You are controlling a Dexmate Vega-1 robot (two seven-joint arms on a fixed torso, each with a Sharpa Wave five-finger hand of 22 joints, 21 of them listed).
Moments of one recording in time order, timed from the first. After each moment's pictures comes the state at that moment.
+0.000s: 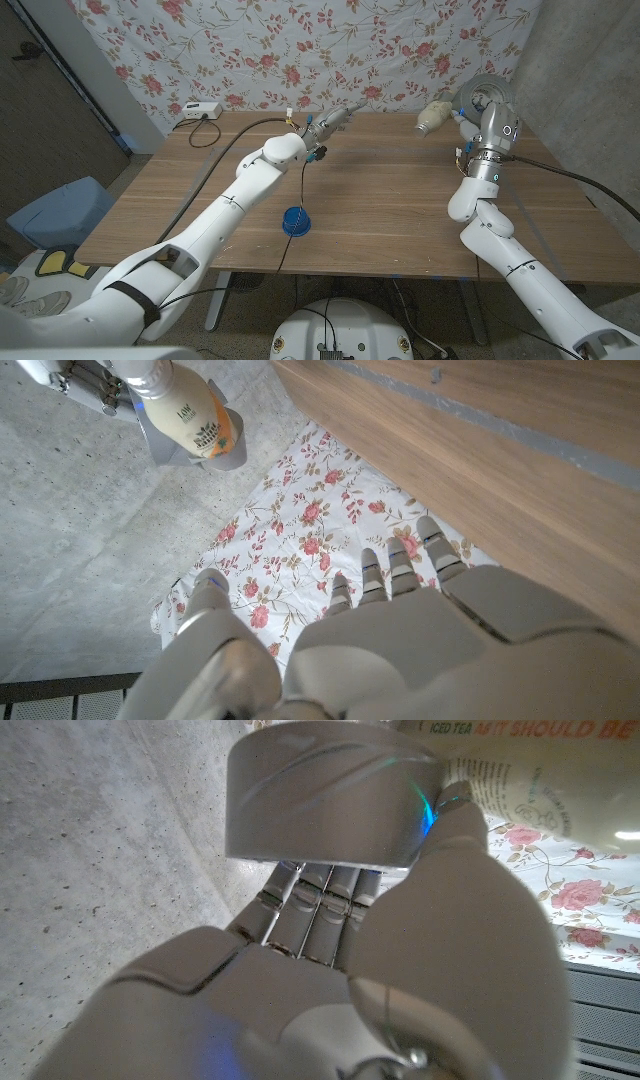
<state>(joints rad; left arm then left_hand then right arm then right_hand) 0.60 0.33 0.53 -1.51 -0.05 0.10 -0.12 0.17 -0.07 0.35 -0.12 0.19 -0.13 -0.07 0.24 0.18 -0.14 0.11 0.46 0.27 -0.03 0.16 0.30 0.22 -0.17 0.21 0.70 0.18 -1.01 -0.49 -0.28 -1.69 -0.66 -0.30 -0.93 1.11 -0.10 -0.03 -0.07 0.40 0.98 -0.03 0.38 0.29 1.07 -0.07 0.55 0.51 0.96 -0.14 0.32 1.12 0.45 -0.04 0.78 0.19</state>
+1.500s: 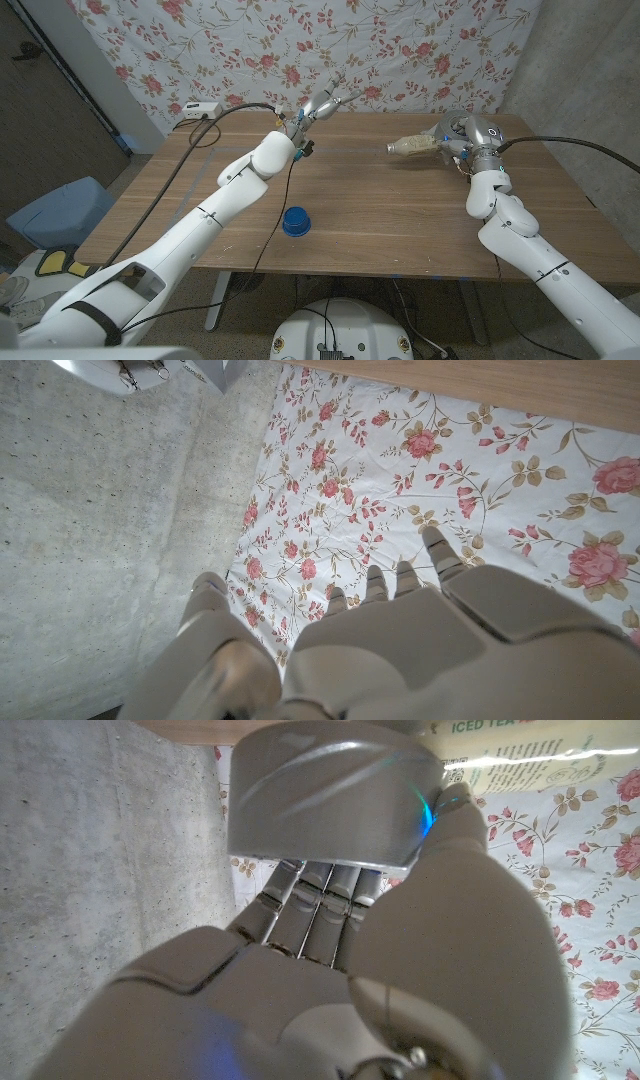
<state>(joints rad) 0.68 0.48 0.55 -1.73 0.17 0.04 0.07 0.14 -0.04 0.32 -0.10 0.20 -0.17 -0.12 0.18 0.18 -0.17 0.09 0.31 0.22 -0.17 0.16 0.21 0.20 -0.17 0.21 0.56 0.18 -1.05 -0.65 -0.29 -1.88 -0.64 -0.51 -0.37 1.11 -0.09 -0.03 -0.07 0.39 0.98 -0.03 0.38 0.30 1.06 -0.08 0.54 0.53 0.94 -0.13 0.31 1.15 0.42 -0.05 0.81 0.19</state>
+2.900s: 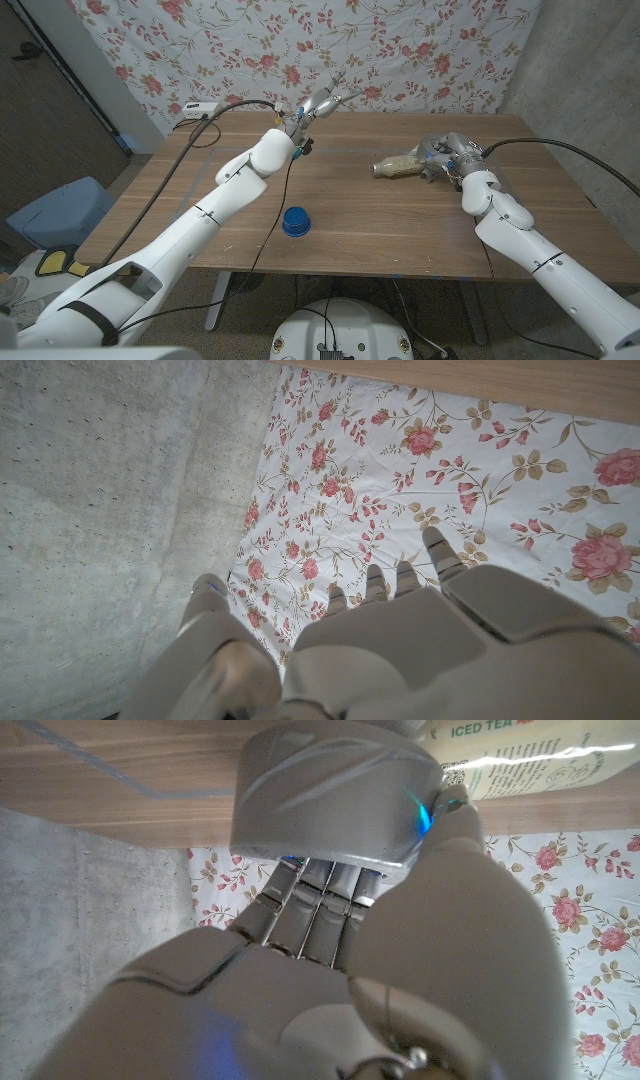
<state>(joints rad) 0.68 0.49 0.54 -1.76 0.17 0.06 0.06 0.13 -0.04 0.31 -0.10 0.20 -0.17 -0.12 0.19 0.18 -0.17 0.09 0.31 0.22 -0.17 0.16 0.21 0.20 -0.17 0.21 0.55 0.19 -0.98 -0.67 -0.33 -1.82 -0.50 -0.48 -0.14 1.11 -0.09 -0.01 -0.06 0.36 0.96 -0.05 0.35 0.32 1.04 -0.10 0.51 0.51 0.92 -0.13 0.20 1.04 0.41 -0.05 0.82 0.19</state>
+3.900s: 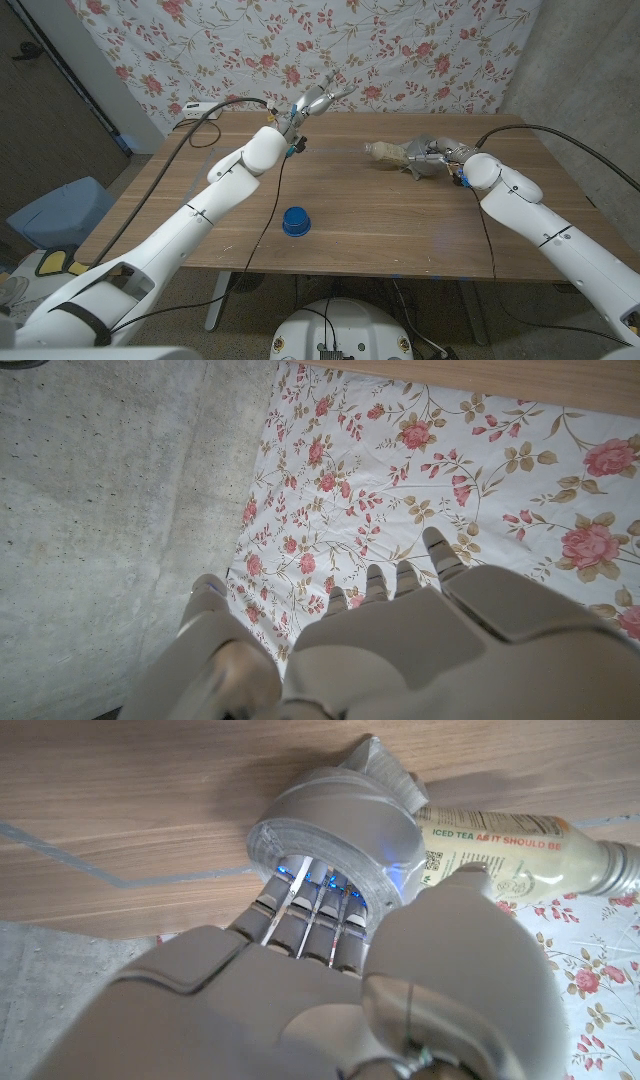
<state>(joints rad) 0.69 0.52 0.52 -1.77 0.15 0.04 0.05 0.13 -0.04 0.31 -0.10 0.20 -0.17 -0.12 0.19 0.18 -0.17 0.09 0.31 0.22 -0.17 0.16 0.21 0.20 -0.17 0.21 0.54 0.19 -0.89 -0.72 -0.34 -1.85 -0.37 -0.56 0.20 0.86 -0.02 -0.31 0.15 0.37 0.46 -0.06 0.18 0.24 0.47 -0.02 0.25 0.44 0.44 -0.05 0.19 0.70 0.26 0.04 0.70 0.18</state>
